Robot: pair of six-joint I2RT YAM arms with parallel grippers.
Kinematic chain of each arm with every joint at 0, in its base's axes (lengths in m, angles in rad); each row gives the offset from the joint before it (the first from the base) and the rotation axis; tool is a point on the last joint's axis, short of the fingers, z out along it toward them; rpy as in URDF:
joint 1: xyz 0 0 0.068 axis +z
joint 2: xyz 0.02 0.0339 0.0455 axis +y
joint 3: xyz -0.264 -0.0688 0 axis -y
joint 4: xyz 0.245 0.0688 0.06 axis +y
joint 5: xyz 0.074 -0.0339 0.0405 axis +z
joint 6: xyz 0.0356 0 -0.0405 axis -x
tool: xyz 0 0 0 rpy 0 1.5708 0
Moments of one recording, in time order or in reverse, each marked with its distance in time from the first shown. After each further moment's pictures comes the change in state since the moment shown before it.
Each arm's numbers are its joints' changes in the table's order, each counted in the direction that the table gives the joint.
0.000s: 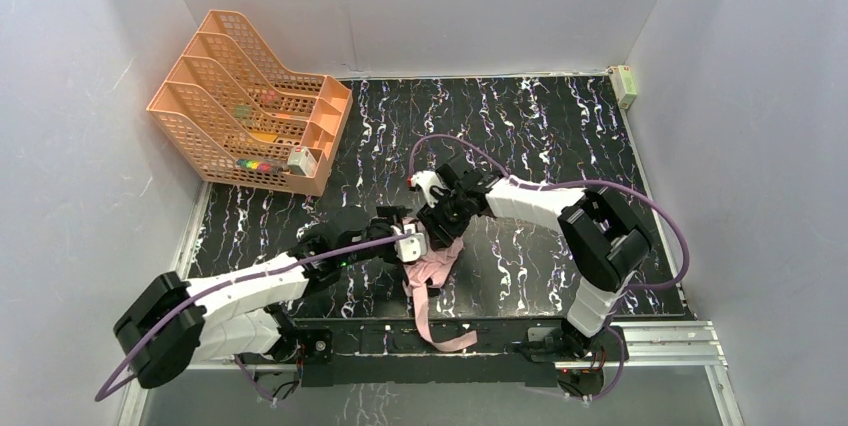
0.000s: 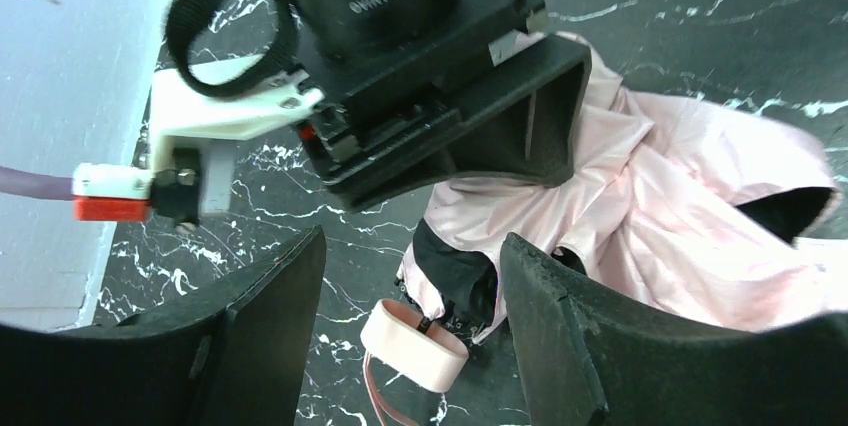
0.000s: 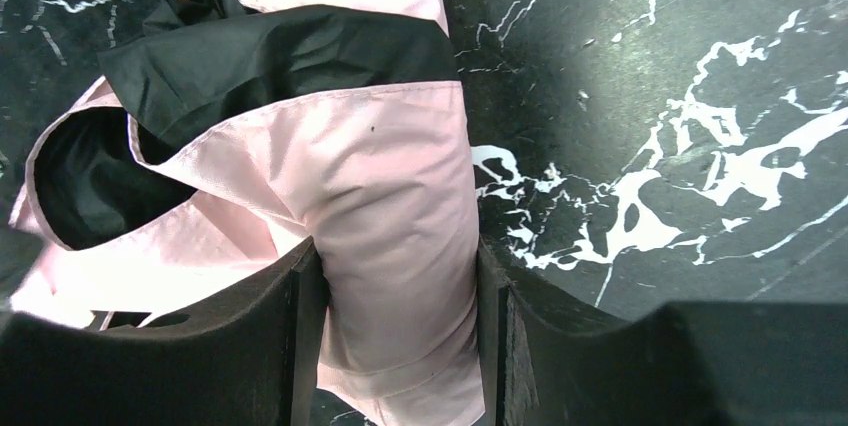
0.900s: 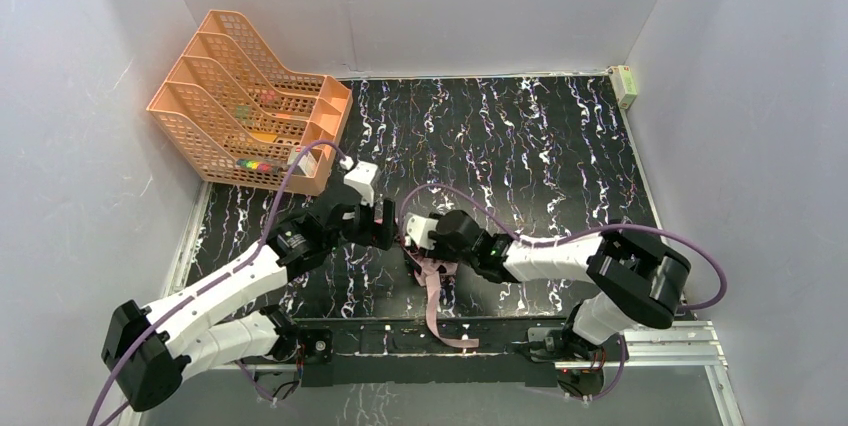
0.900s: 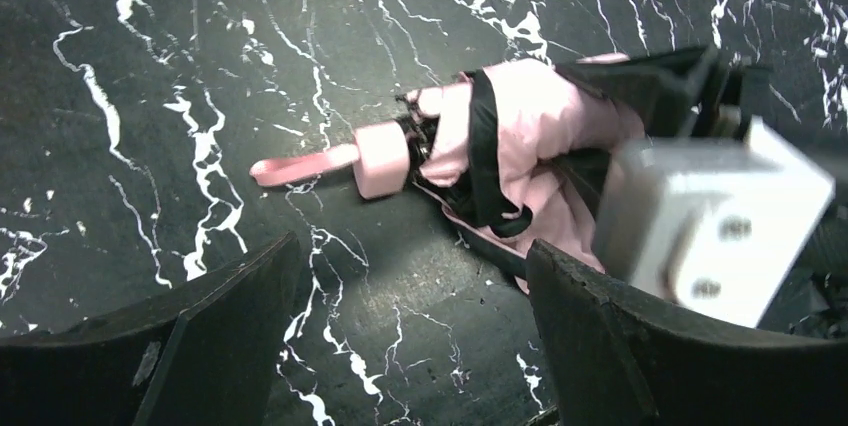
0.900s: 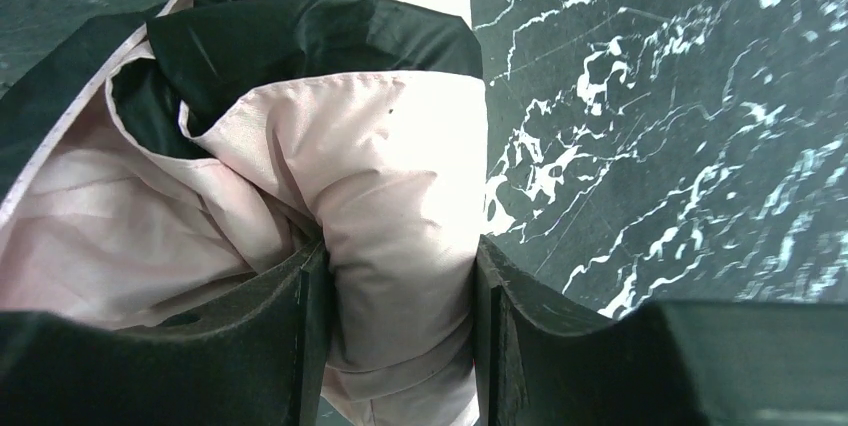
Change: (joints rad) left arm 0.066 -0.148 0.270 0.671 0.355 1.110; right arm 0.278 -0.251 -0.431 -0.587 -0.577 0.338
